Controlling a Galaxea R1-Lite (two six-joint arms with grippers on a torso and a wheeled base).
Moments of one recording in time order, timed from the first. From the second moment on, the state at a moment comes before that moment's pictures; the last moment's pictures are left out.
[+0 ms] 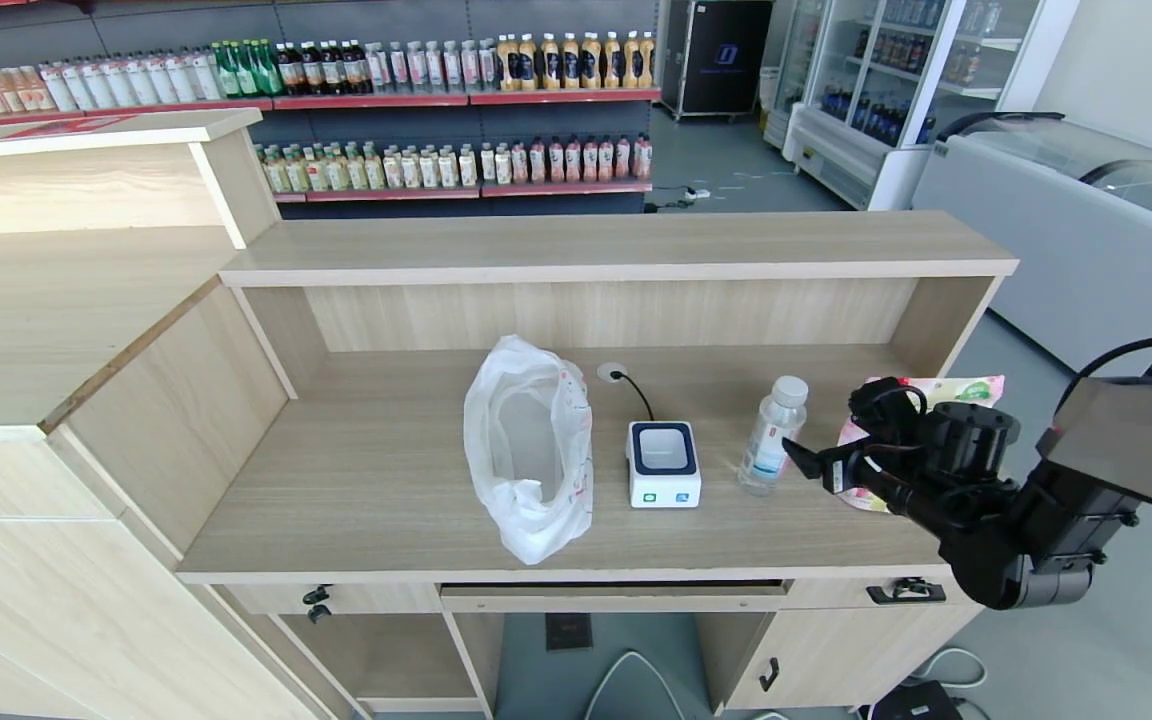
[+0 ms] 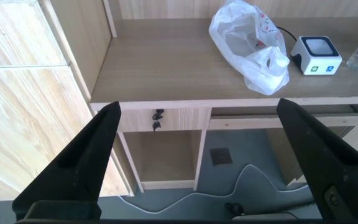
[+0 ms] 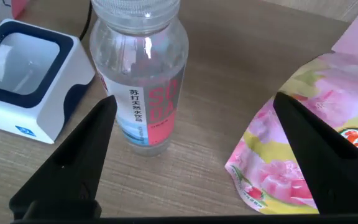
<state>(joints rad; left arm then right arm) 0.00 0.00 0.00 0.00 -0.05 0.00 0.06 2.33 -0.81 -1.36 0.16 -0.24</state>
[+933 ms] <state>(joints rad) 0.00 0.00 0.00 0.00 -0.05 0.00 0.15 2.53 -1.11 -1.31 0.17 -0.23</state>
